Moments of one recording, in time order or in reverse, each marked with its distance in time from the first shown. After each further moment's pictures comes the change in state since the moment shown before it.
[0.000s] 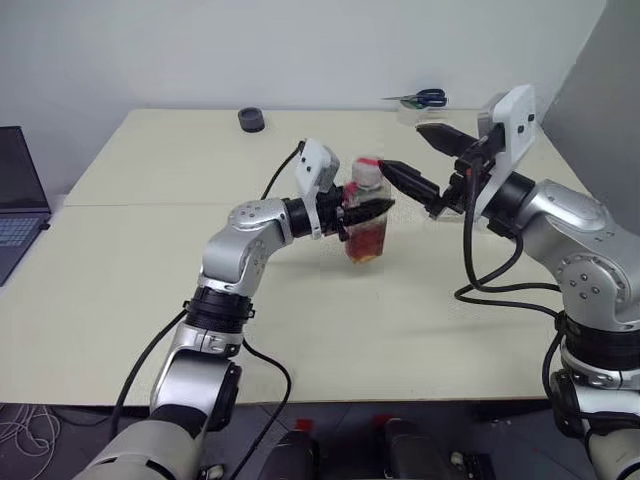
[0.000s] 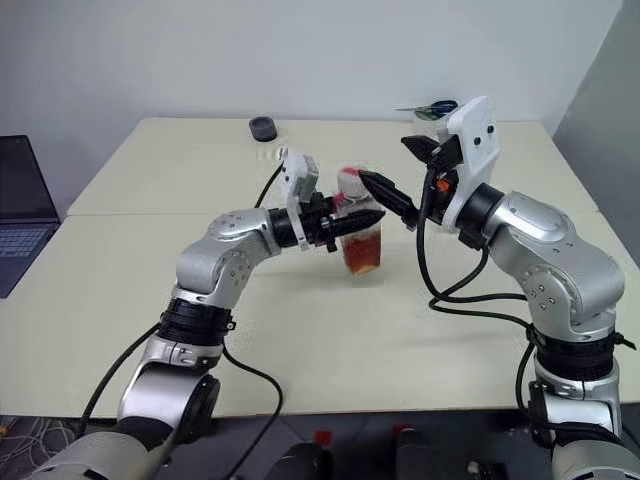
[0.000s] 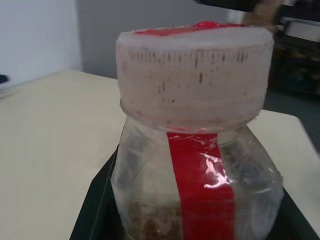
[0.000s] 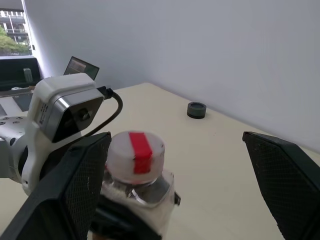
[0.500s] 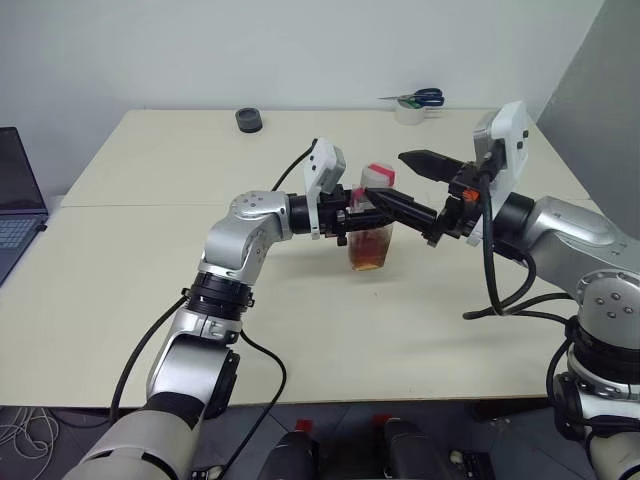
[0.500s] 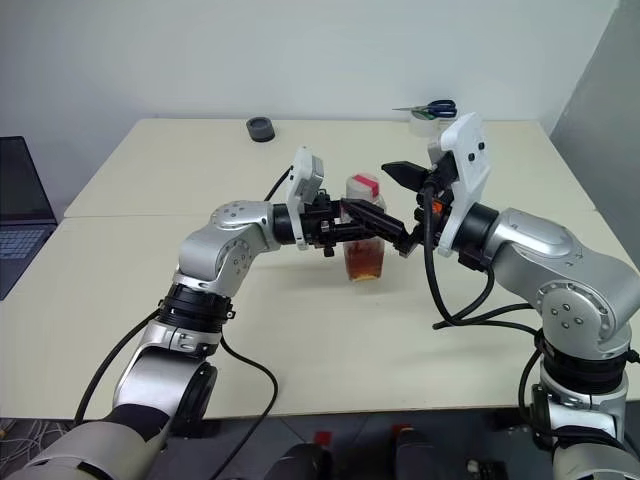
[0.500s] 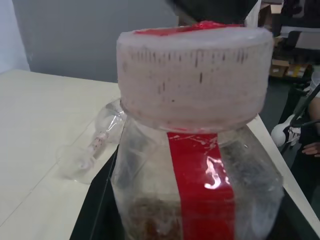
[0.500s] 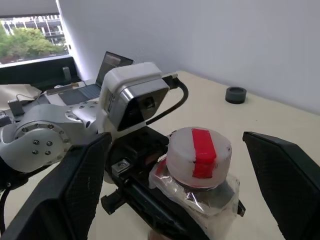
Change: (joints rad) left arm -0.083 -0.013 -0.016 0.101 0.008 -0.034 -0.117; right arm 0.023 0.032 -0.037 -0.112 0.195 0.165 -0.091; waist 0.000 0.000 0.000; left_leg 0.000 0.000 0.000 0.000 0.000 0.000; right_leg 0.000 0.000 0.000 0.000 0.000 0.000
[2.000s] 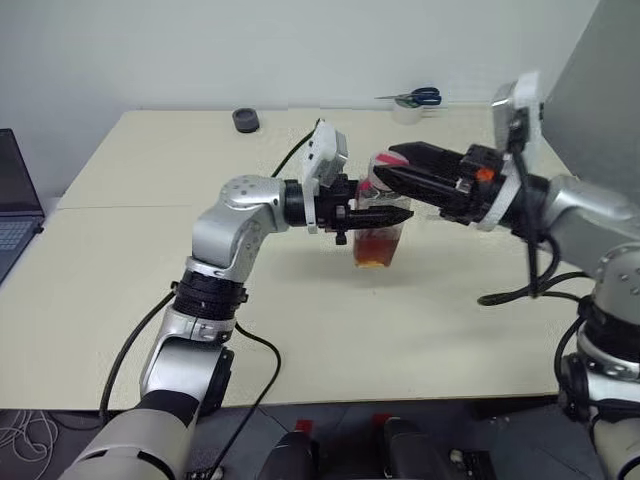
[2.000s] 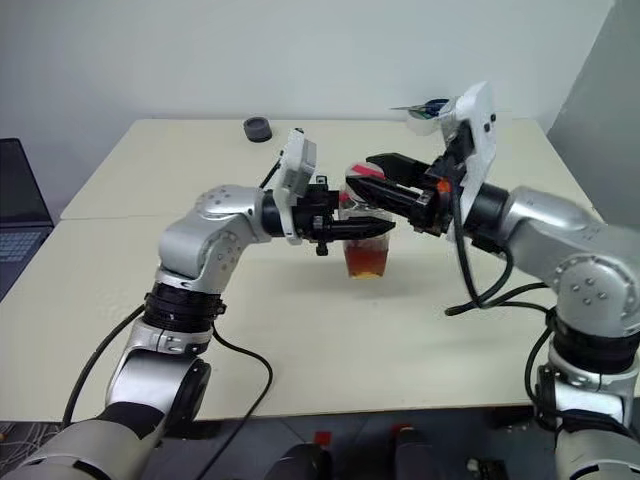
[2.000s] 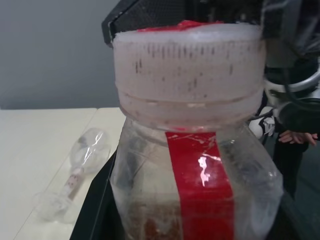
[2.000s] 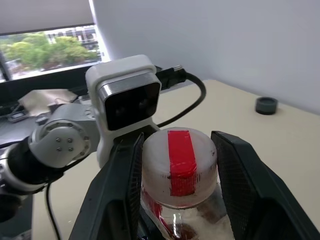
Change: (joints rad) left arm 0.004 0.068 0.020 -0.239 -0.077 0.109 -0.066; right arm -0.143 -0.088 -0.043 0.145 0.163 0.042 0.200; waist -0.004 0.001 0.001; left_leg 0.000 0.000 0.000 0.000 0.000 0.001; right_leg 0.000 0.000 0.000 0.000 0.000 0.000
